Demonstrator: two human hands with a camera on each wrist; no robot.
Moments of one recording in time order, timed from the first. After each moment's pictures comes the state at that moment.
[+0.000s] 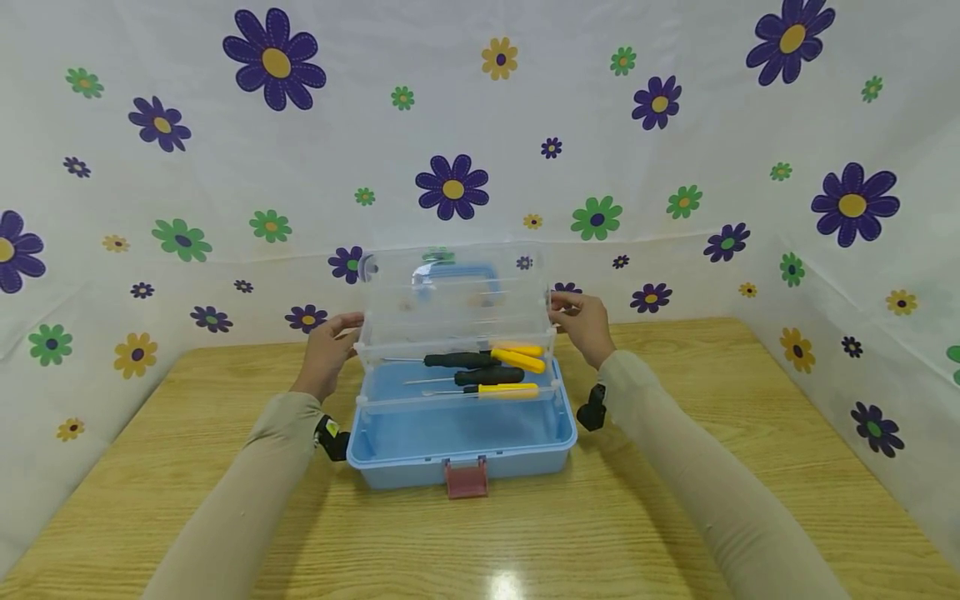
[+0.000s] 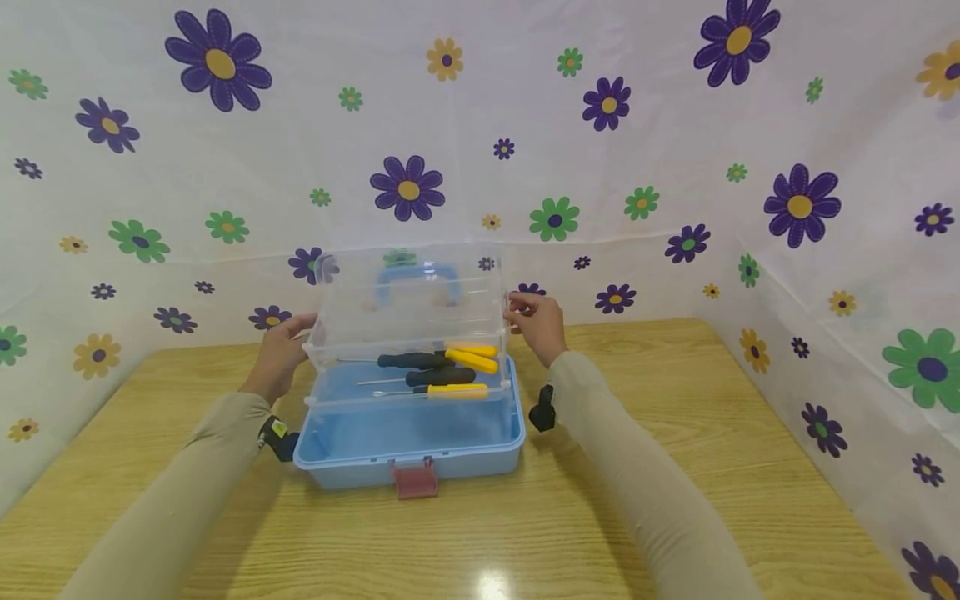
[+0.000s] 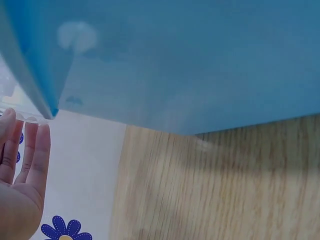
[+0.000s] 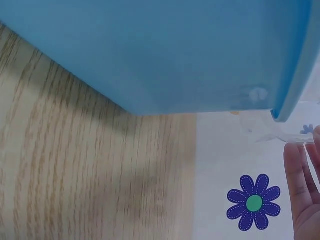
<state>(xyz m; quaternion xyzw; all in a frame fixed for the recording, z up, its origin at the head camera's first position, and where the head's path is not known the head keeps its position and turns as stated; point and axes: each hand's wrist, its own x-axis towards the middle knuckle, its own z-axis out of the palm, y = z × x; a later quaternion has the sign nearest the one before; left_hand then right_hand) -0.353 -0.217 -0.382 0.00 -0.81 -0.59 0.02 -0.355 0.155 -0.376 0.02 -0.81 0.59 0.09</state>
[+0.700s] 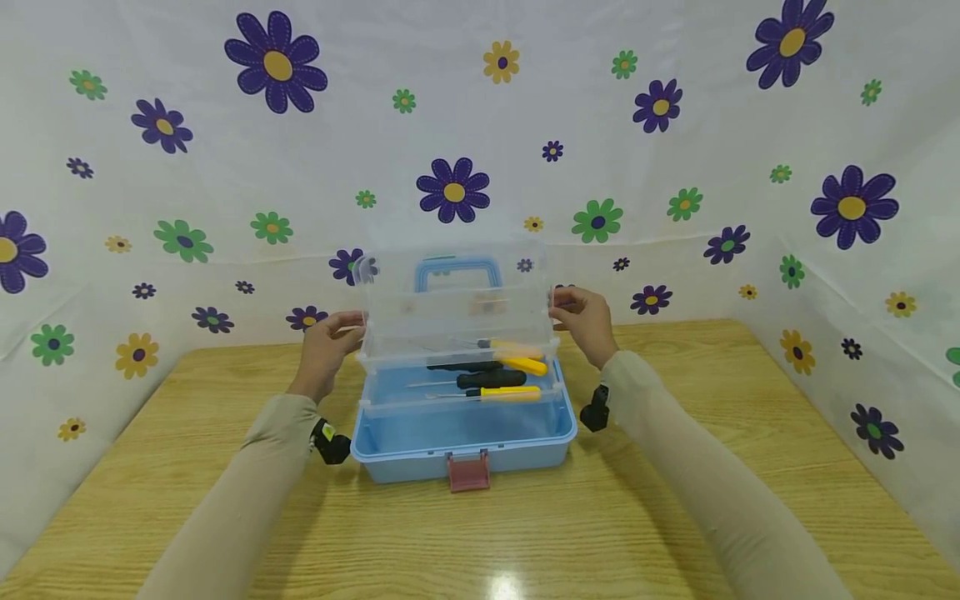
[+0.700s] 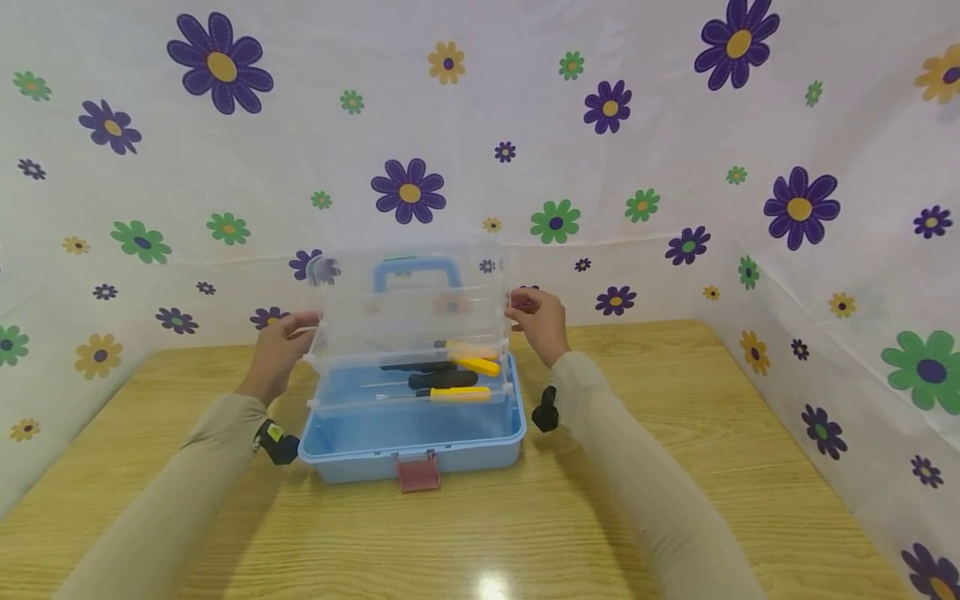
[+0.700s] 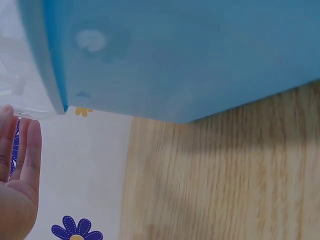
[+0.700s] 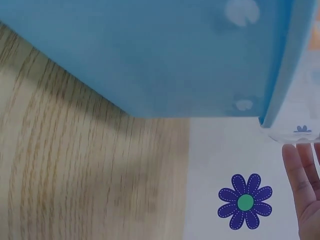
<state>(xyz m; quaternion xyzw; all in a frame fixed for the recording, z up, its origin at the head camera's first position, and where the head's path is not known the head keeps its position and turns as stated) -0.348 -0.218 -0.374 -0.04 -0.79 -0.61 0.06 -0.355 0.159 -0.373 0.05 -0.78 0.61 0.11</state>
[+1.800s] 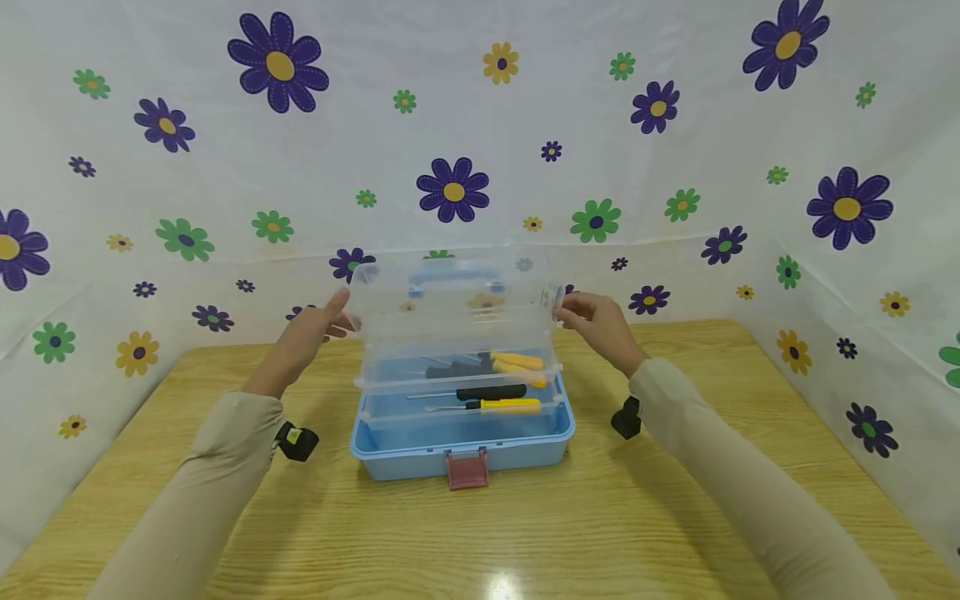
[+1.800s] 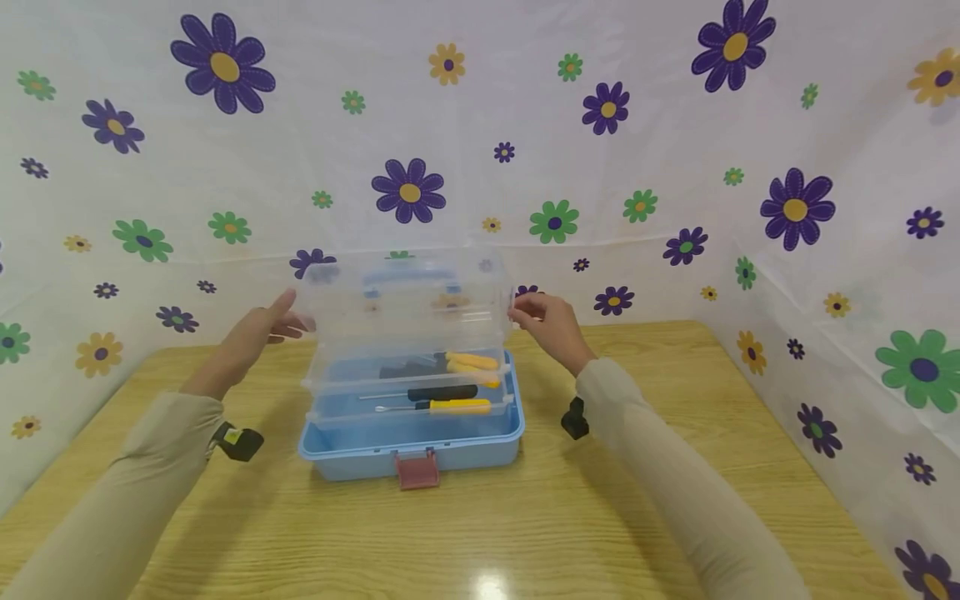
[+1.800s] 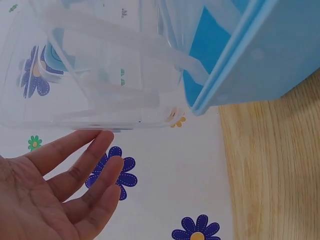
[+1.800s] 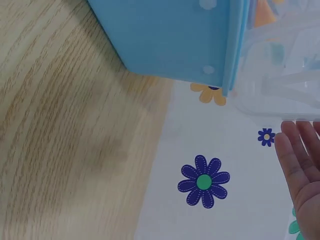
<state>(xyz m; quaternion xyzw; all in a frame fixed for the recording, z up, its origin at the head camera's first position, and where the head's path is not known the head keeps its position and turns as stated) -0.303 -0.220 -0.295 -0.10 -0.91 -0.40 -0.06 -0.321 0.178 -0.348 0.14 -0.86 0.49 0.08</state>
